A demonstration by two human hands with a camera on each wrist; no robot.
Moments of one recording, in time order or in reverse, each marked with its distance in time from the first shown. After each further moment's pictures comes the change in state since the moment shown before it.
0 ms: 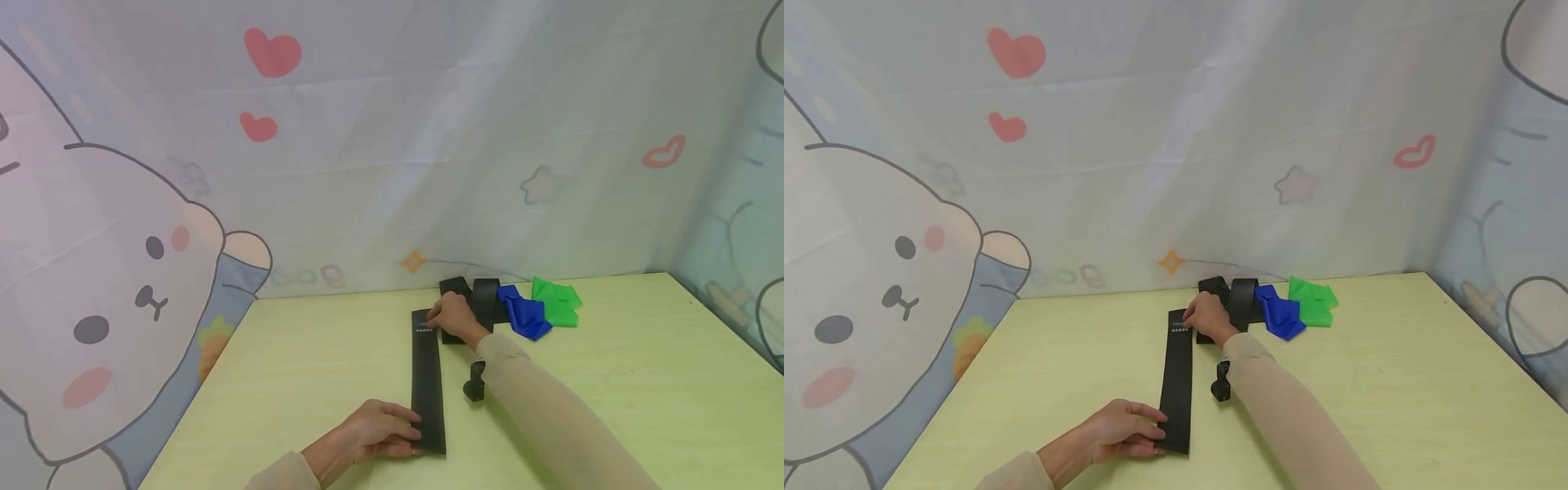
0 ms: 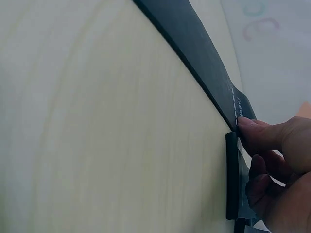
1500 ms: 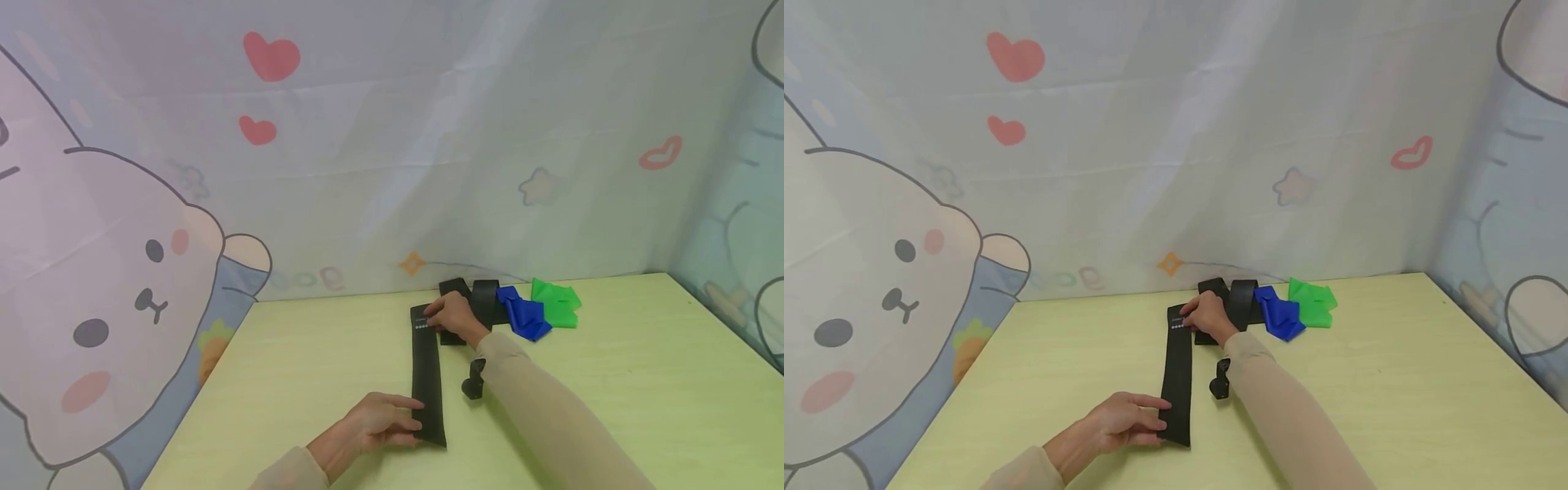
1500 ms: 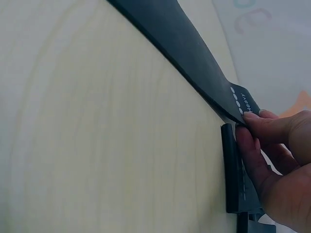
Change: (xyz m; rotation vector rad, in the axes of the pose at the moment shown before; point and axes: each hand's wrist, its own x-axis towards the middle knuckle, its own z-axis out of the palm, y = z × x) left_hand 0.009 0.010 0.000 -0.034 -0.011 0.026; right_hand 0.002 -0.001 -0.001 0.358 0.001 0.138
